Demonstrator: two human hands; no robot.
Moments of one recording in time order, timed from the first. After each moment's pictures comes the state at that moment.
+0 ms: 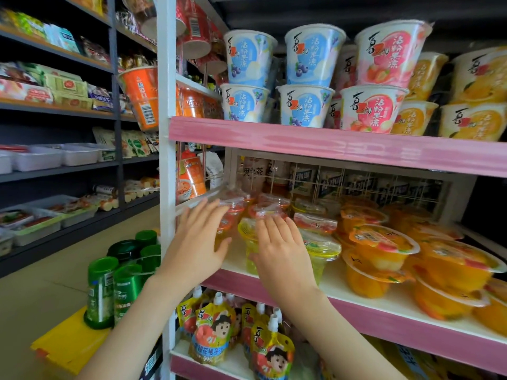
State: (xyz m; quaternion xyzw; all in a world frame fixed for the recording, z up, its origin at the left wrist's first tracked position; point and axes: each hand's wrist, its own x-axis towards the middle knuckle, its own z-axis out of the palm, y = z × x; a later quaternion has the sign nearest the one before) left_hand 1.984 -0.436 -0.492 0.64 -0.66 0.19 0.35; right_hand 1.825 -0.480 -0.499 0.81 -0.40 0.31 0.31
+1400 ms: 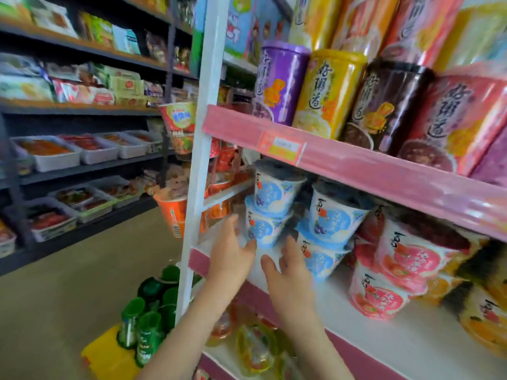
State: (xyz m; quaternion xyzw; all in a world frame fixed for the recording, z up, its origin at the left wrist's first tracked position) left_hand 1.959 -0.482 -0.249 0.68 -0.37 -0.15 0.62; right_hand 1.854 -0.496 -0.246 0.74 -0.44 0.37 -0.34
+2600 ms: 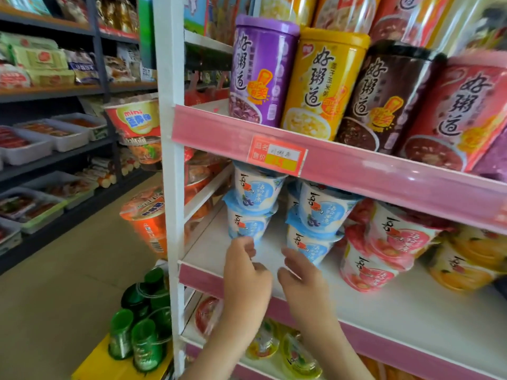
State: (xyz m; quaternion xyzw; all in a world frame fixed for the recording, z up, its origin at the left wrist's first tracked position) left_hand 1.937 -0.470 -0.243 0.67 -0.39 -0.25 0.58; right_hand 1.846 -0.487 -0.238 0.65 -0.54 0.36 -0.39
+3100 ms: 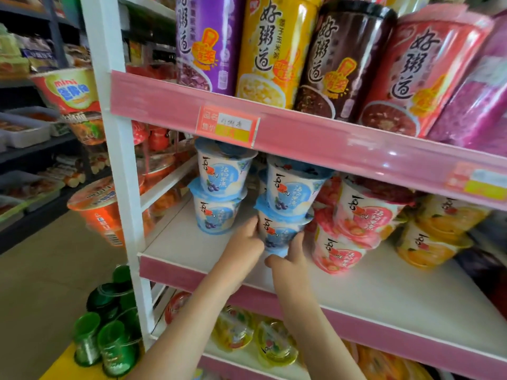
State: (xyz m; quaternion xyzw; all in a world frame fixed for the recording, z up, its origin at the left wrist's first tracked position) left_hand 1.923 -0.530 -0.250 0.53 -0.48 -0.46 0.52; right_hand 1.827 -0.503 -0.239 0.58 -0.53 0.42 -0.46
